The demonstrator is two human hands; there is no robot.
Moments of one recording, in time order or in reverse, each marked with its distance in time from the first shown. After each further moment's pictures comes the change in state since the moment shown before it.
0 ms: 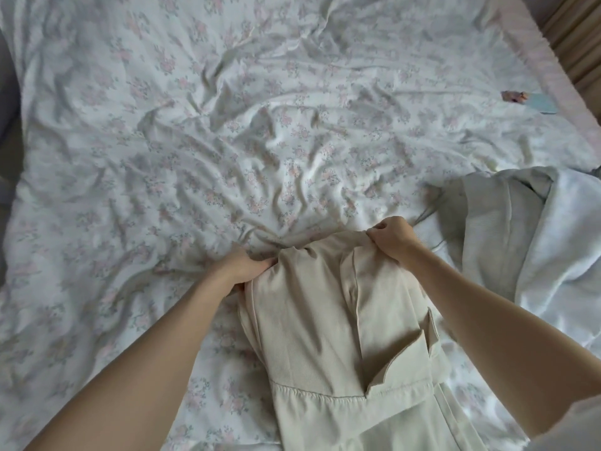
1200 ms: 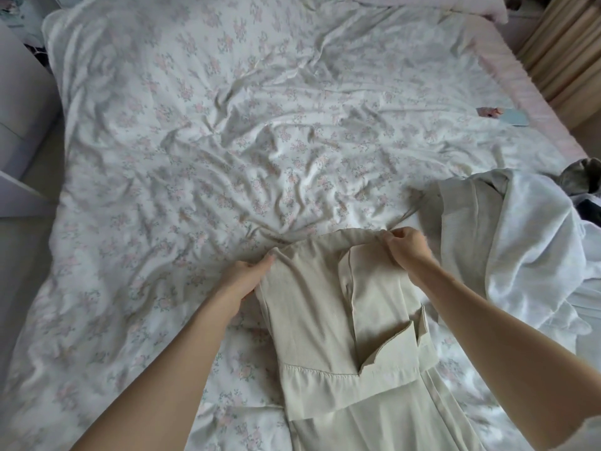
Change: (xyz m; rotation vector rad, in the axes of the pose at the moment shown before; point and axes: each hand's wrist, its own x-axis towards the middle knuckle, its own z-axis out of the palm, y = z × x) left_hand -0.063 -0.021 0.021 -0.498 0.124 0.016; right_hand -0.055 0.036 -0.031 0.345 0.114 -0.040
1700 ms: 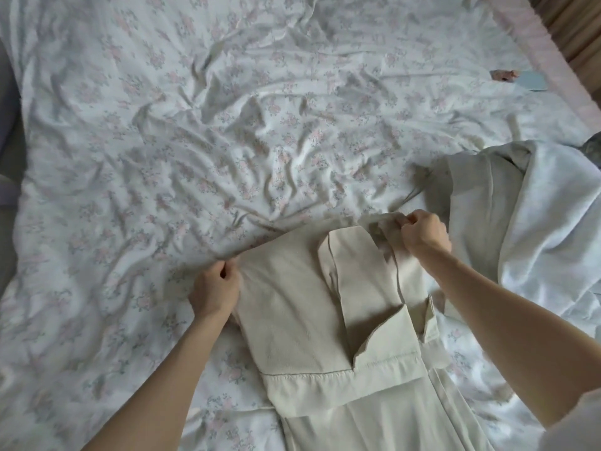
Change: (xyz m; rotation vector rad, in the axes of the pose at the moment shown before) left_hand 0.023 -0.042 0.007 0.323 0.405 0.203; right_hand 0.037 0.020 -0.002 -0.416 0.141 0.021
